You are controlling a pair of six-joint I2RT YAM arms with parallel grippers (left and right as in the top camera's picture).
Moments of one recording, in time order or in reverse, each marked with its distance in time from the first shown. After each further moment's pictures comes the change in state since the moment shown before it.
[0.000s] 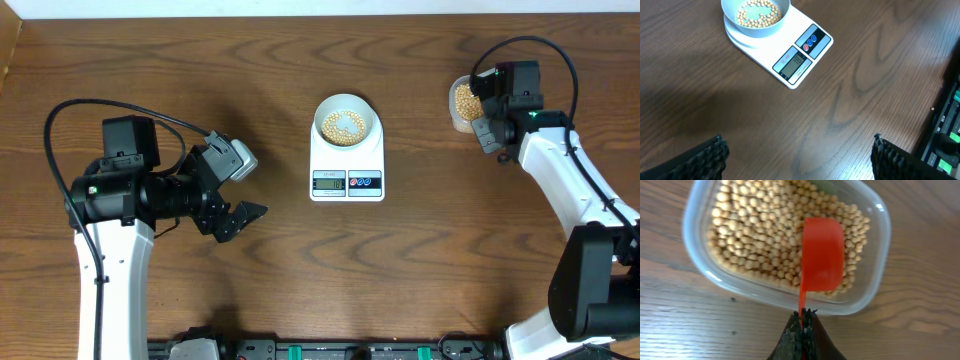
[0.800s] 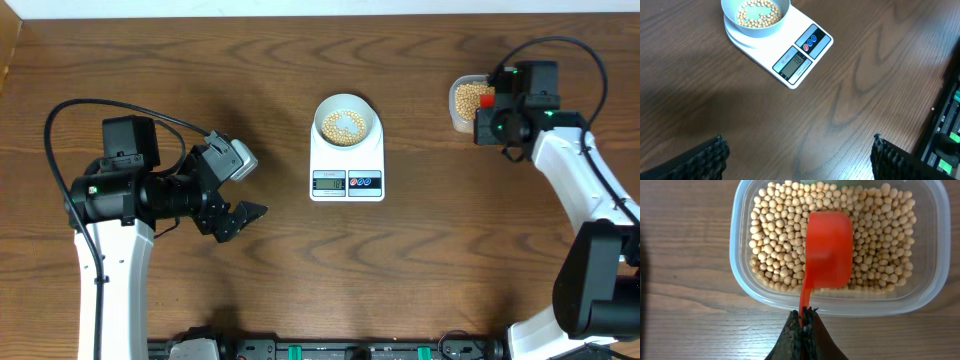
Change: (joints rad) left arm 0.000 0.000 0.000 0.000 0.000 0.000; right arm -0.076 0.004 0.000 0.003 -0.316 0.365
